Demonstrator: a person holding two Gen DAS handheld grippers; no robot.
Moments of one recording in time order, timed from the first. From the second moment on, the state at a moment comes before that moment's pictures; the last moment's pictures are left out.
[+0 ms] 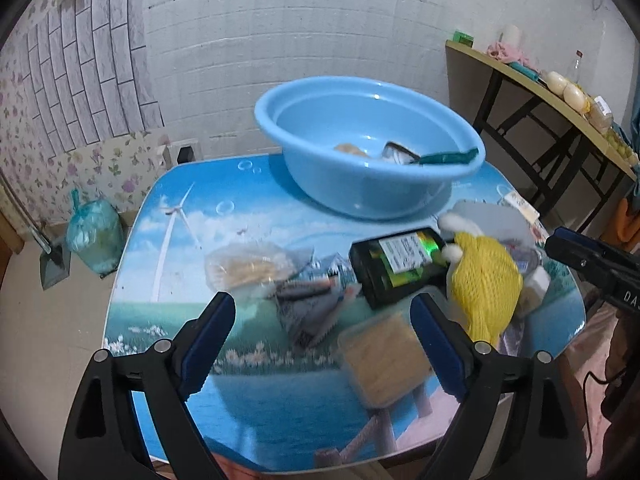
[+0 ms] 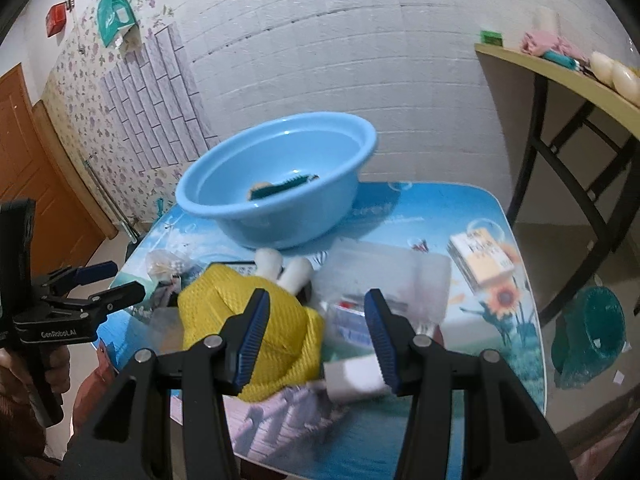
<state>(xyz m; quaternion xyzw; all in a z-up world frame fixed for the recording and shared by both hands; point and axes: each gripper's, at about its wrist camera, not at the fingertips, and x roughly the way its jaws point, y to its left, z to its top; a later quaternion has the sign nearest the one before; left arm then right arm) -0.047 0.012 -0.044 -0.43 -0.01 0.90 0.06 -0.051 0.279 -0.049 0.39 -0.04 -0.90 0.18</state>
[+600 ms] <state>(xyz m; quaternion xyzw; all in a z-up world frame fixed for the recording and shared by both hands) -0.026 0.047 -0.074 -0.45 0.02 0.88 0.13 -0.033 0.294 -0.076 0.43 -0.03 -0.89 0.15</state>
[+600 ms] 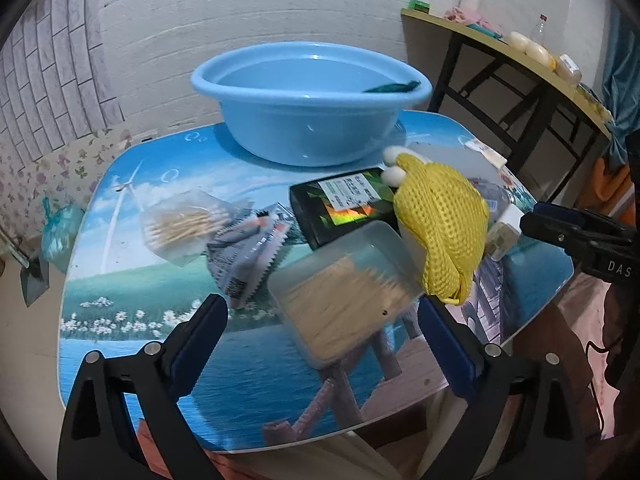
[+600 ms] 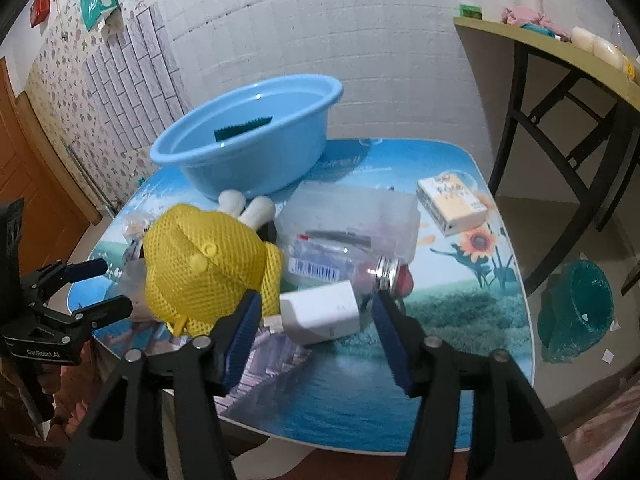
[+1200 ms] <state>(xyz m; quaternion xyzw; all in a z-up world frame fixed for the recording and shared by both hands) -0.040 0.061 -0.095 -0.46 0.06 0.87 0.15 -0.042 0.288 -0.093 0.44 -0.02 -0.88 0.16</state>
